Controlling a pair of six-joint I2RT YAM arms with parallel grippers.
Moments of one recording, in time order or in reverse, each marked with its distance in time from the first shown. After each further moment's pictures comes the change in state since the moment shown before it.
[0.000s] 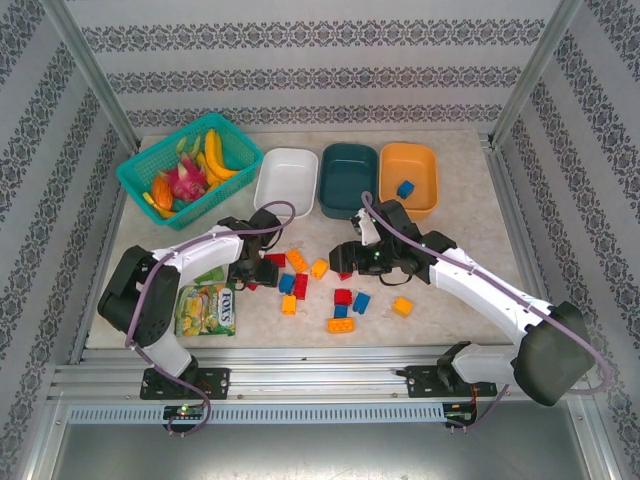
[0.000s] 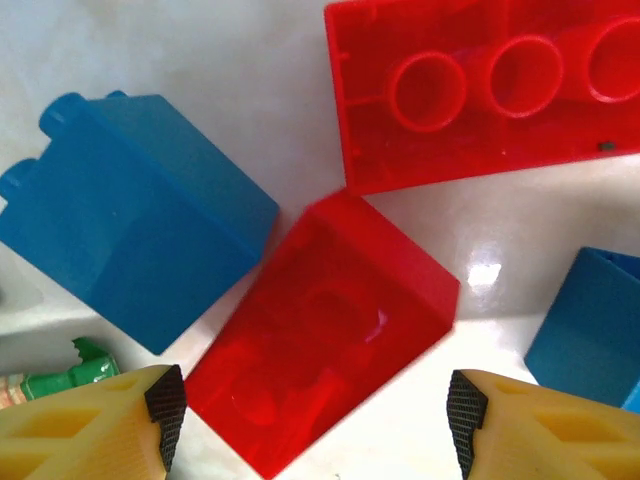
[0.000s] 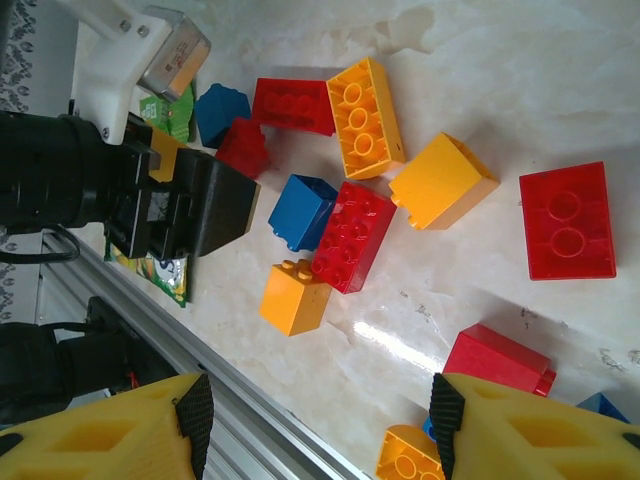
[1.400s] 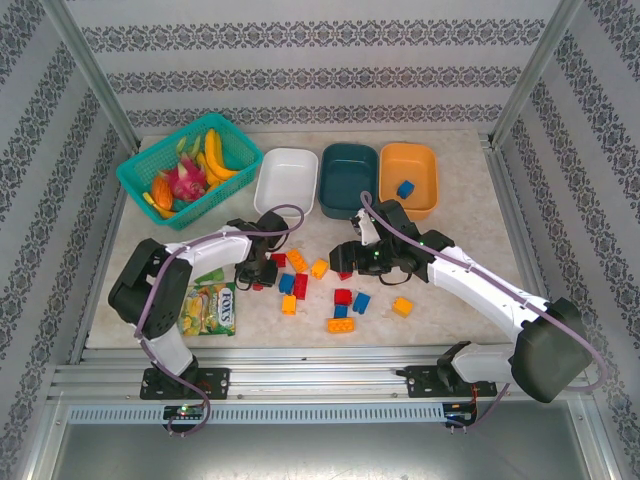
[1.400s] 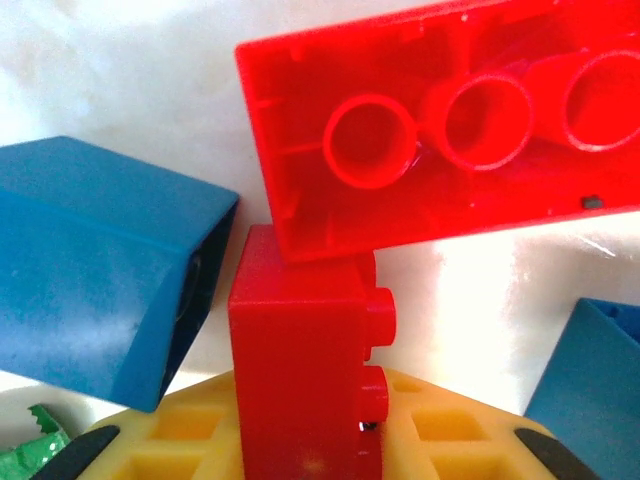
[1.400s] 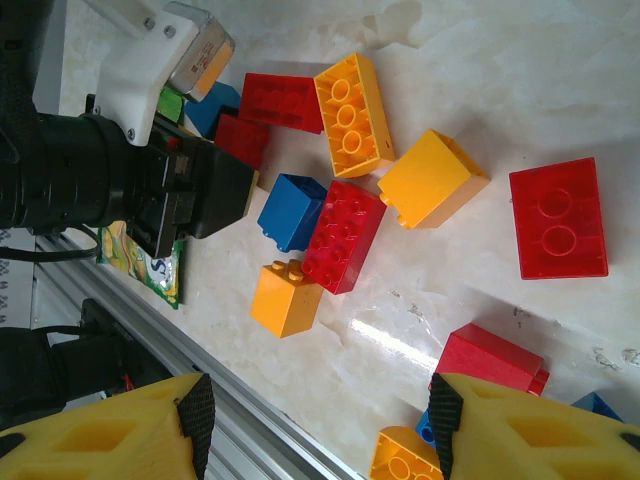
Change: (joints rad) left arm -0.031 0.054 0.003 0.057 -0.022 0.019; right arm -0.002 0.020 0.000 0.000 0.000 0.000
